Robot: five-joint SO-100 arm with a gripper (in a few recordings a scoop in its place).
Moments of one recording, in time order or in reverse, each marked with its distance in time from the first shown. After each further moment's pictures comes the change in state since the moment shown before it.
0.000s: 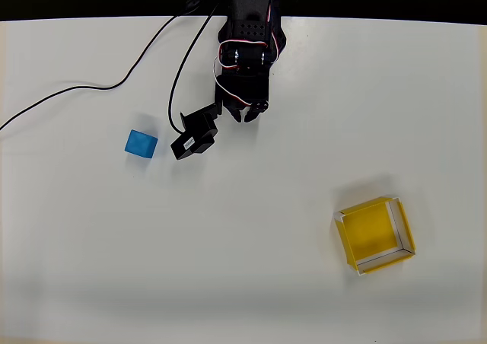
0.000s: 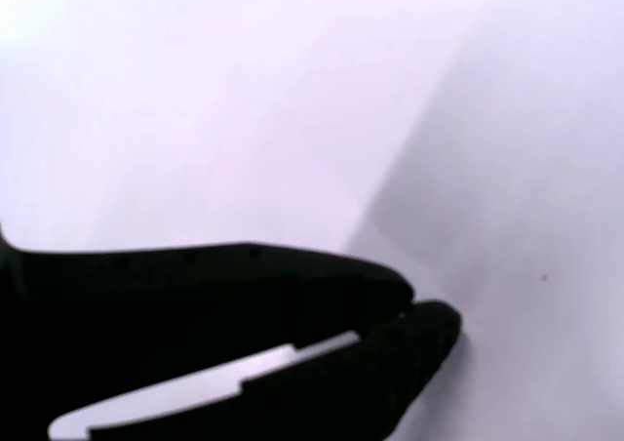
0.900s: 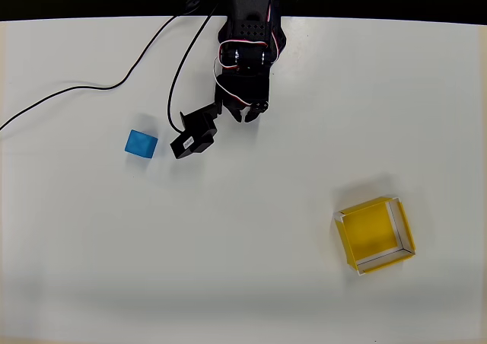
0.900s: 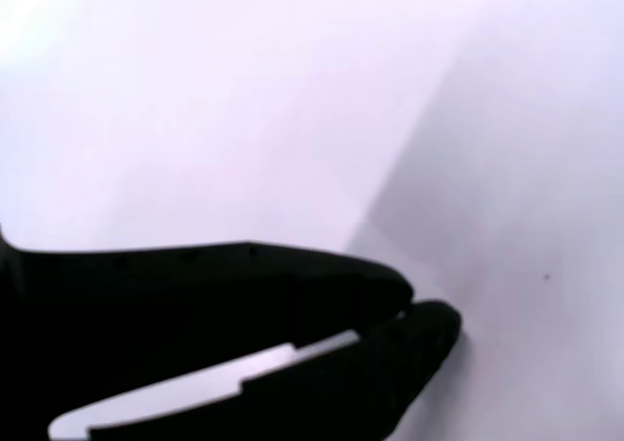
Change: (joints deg) arm -0.2 0.0 0.0 0.0 -0.3
